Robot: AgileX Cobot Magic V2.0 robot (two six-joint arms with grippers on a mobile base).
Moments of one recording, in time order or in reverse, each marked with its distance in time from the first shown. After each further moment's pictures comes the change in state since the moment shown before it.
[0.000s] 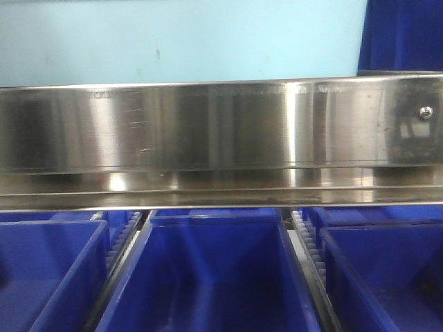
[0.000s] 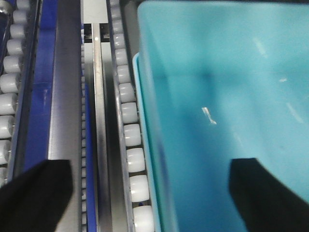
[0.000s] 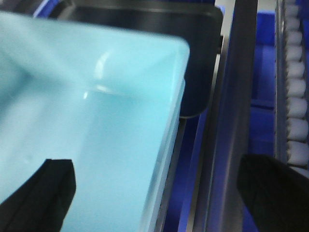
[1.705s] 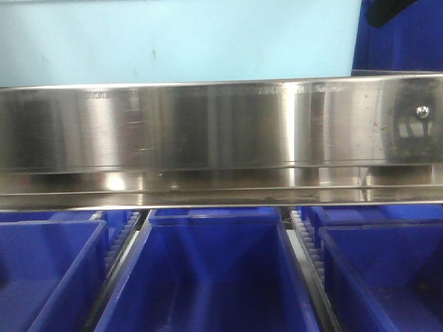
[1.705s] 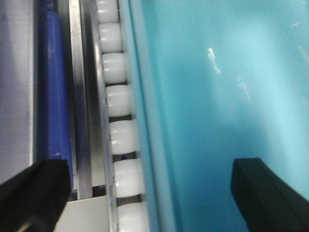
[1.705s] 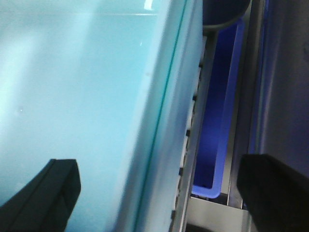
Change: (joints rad) left arm 0.004 0.014 0.266 -0.112 -0.086 0.037; right arm -0.005 0.013 0.296 0.177 -0.112 0.004
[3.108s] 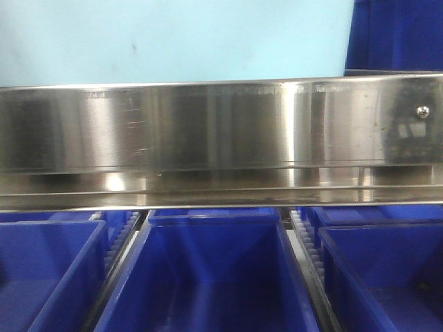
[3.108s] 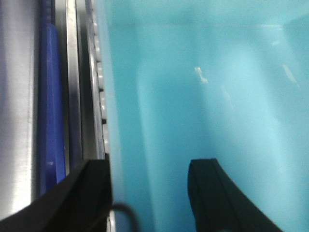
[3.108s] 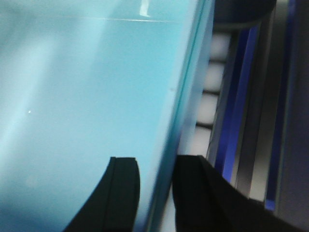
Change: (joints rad) left arm 0.000 -0.073 -0.013 -0.026 0.017 -0.012; right arm 0.040 -0.026 -0.036 0.000 0.046 0.011
